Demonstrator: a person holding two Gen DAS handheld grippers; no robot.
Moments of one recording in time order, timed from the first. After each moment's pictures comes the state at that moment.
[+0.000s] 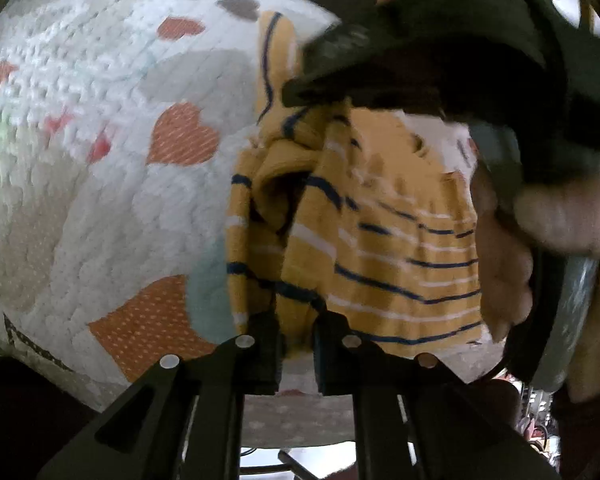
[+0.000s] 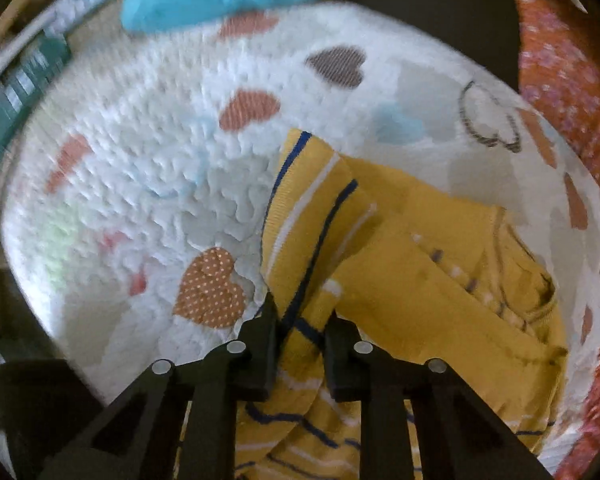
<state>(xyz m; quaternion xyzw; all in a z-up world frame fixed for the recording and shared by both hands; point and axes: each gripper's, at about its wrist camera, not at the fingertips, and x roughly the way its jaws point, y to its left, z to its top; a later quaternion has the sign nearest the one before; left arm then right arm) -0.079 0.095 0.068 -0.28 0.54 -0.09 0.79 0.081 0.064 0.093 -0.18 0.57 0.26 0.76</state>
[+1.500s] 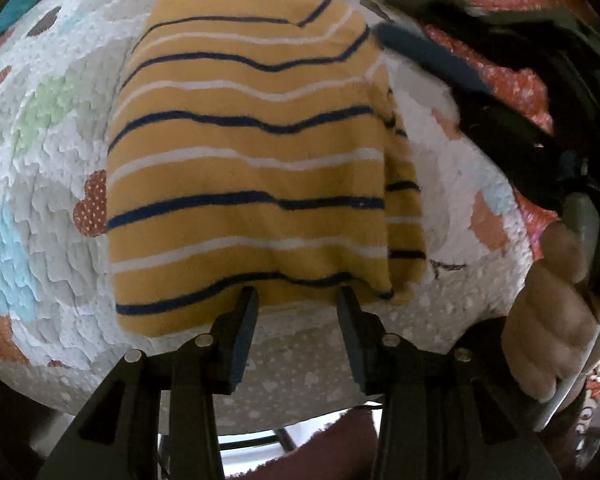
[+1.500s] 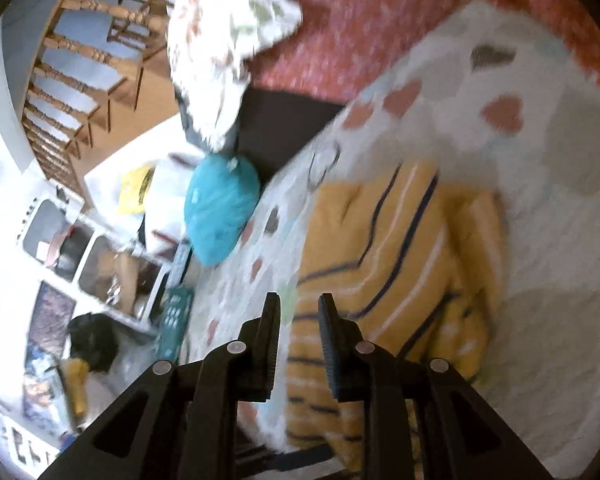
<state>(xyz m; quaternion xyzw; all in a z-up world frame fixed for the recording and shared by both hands) -0.059 -0.136 0.078 -0.11 0.63 -0.15 0.76 0.041 -0.308 0.107 0.34 0.43 0.34 0.77</state>
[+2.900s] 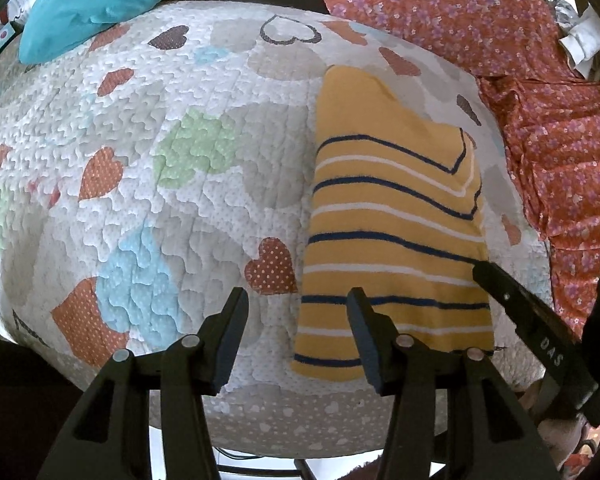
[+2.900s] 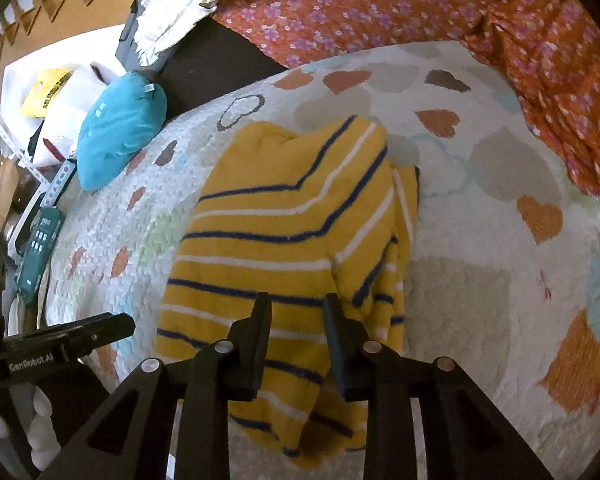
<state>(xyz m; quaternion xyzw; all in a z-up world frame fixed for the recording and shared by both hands) -0.042 -0.037 0.105 -0.16 0.57 -0.01 0.81 -0.009 -0.275 0.103 0.10 0.48 0.18 0.85</state>
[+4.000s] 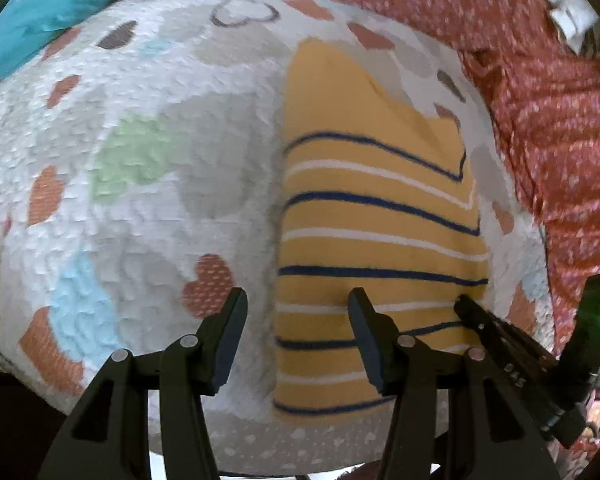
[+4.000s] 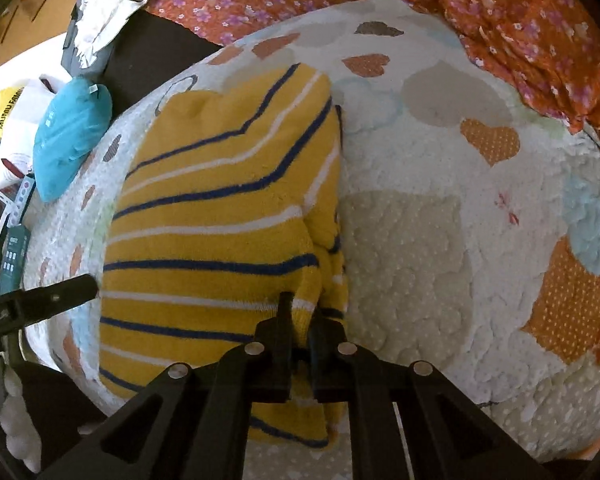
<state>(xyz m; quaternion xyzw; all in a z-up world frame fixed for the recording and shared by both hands) -0.001 -0.079 0.081 -0.14 0.60 -0.05 0.79 -0.012 -0.312 0.063 0.12 0.52 0.11 0.84</state>
